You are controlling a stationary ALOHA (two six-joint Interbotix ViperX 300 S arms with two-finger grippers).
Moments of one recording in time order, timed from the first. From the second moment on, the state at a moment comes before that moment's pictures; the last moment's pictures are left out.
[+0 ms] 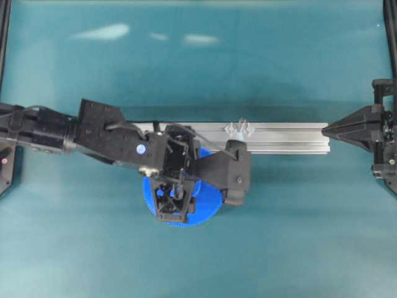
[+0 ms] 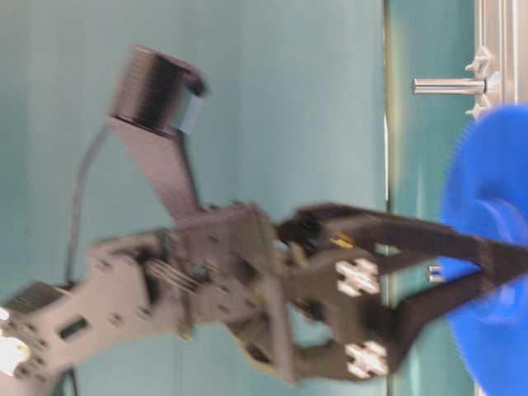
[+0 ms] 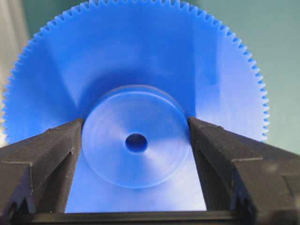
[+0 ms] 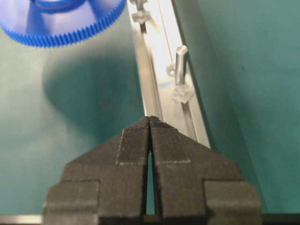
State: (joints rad) left arm -0.11 0.22 0.08 0.02 0.98 -0.02; right arm -0.10 -1.02 1.31 0.02 0.13 0.08
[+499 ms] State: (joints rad) left arm -0.06 0.22 -0.04 0.02 1.06 0.07; right arm -0.10 -1.06 1.31 0.02 0.14 0.08
